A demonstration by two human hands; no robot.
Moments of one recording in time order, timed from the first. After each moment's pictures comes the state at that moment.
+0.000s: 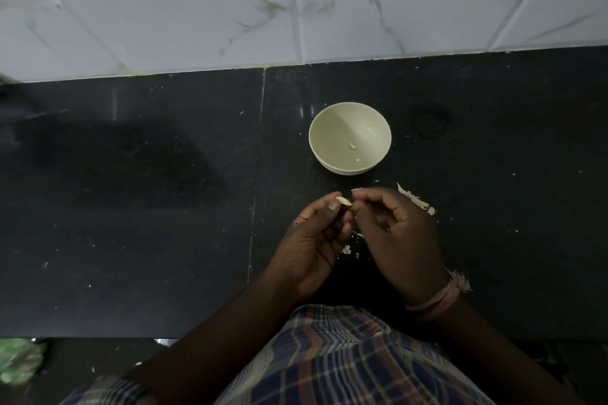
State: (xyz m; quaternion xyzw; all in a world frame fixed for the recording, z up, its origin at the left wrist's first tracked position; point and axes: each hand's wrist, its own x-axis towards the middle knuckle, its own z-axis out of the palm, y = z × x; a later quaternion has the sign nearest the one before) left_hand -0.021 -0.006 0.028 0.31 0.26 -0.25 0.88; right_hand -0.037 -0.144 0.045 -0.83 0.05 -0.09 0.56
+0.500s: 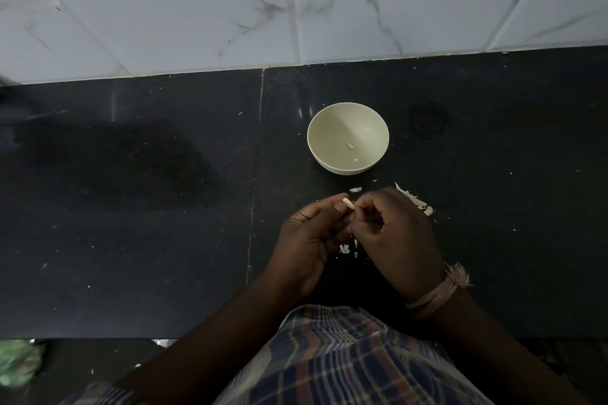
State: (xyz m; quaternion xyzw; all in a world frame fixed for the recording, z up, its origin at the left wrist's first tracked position) left_hand -0.022 -0.007 0.027 0.42 0.21 -0.22 0.85; right_hand -0.032 -0.151 0.033 -0.92 -0.04 -0.12 0.38
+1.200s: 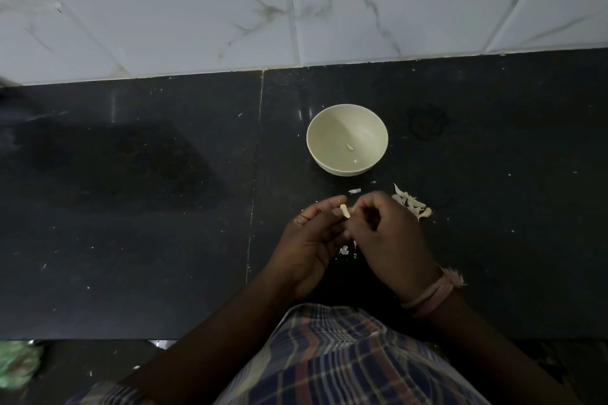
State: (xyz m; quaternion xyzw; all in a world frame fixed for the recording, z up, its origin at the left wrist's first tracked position) left_hand -0.021 -0.005 0.023 0.42 0.21 -0.25 0.85; right_hand -0.031 -0.144 0.039 -0.87 0.06 0.00 0.49
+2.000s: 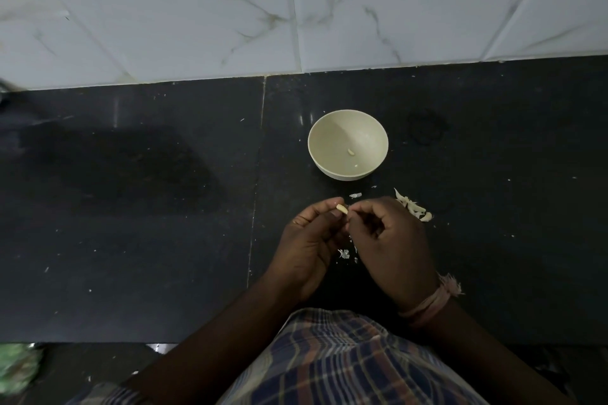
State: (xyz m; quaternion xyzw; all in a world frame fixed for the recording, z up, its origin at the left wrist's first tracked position) left_hand -0.021 -0.006 0.025 0.40 0.20 -0.21 0.87; right_hand -0.037 -0.143 0.036 -0.88 0.00 -0.11 0.47
